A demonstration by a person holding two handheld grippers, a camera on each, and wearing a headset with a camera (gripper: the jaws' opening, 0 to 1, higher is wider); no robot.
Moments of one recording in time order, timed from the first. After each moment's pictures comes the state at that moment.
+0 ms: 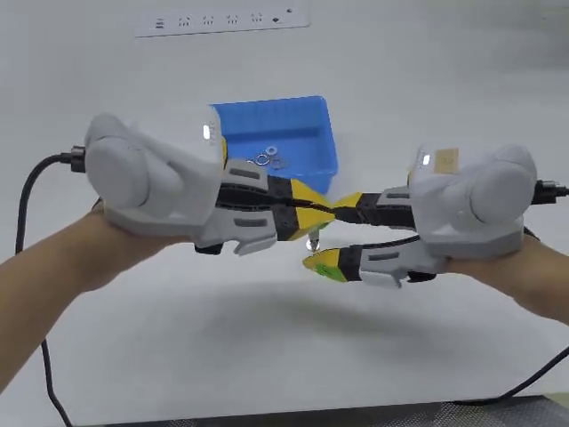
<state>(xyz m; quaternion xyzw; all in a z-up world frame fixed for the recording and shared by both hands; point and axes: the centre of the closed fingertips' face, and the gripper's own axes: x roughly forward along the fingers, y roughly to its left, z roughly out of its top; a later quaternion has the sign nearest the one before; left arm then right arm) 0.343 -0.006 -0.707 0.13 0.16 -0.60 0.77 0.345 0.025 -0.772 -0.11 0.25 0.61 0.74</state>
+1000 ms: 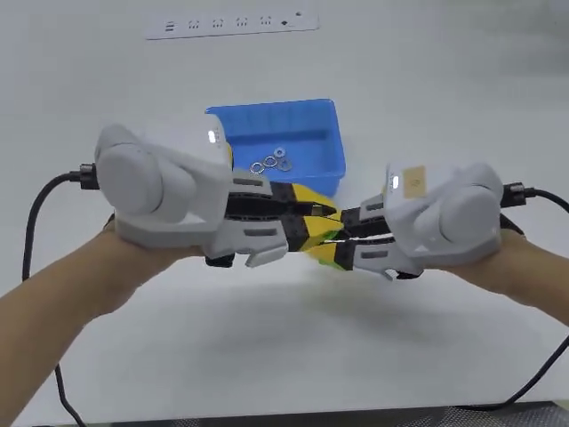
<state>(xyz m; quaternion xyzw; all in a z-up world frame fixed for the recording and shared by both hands) 0.340 -0.008 -0.707 0.08 0.18 -0.56 0.80 0.340 0.031 -0.781 -0.22 0.20 0.64 0.71</state>
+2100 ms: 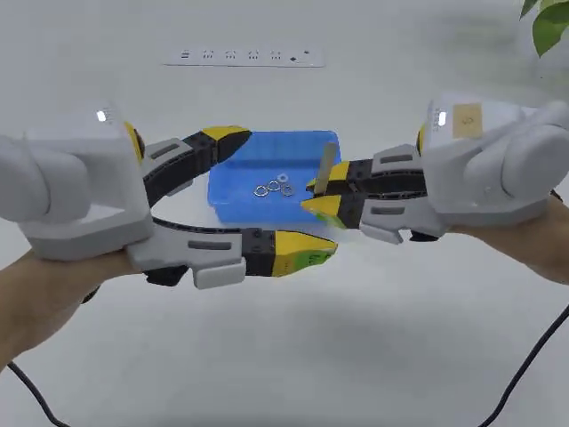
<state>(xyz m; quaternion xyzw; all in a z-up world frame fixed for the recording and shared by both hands) 0.359 0.050 -0.630 -0.02 0.10 -0.45 0.89 0.376 0.049 -0.671 -0.22 0.12 0.64 0.73</state>
